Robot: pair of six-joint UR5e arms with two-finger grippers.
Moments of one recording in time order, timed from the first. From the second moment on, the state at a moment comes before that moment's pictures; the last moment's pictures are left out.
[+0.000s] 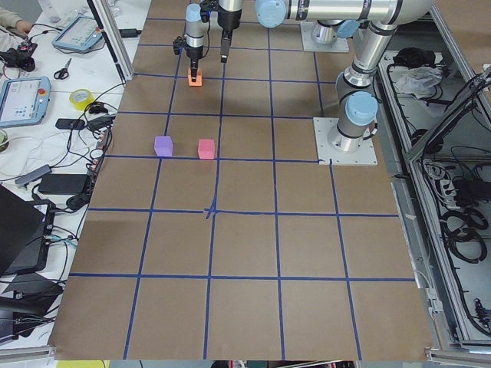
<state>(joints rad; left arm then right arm) -1.58 -1.55 -1.62 -1.40 1.63 0.04 1.90 -0.80 1.31 -2.27 -1.51 0.28</state>
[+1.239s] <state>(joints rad) -1.62 -1.61 -1.54 -1.37 1.67 -0.06 1.61 -1.45 1.44 -1.67 -1.51 0.12</state>
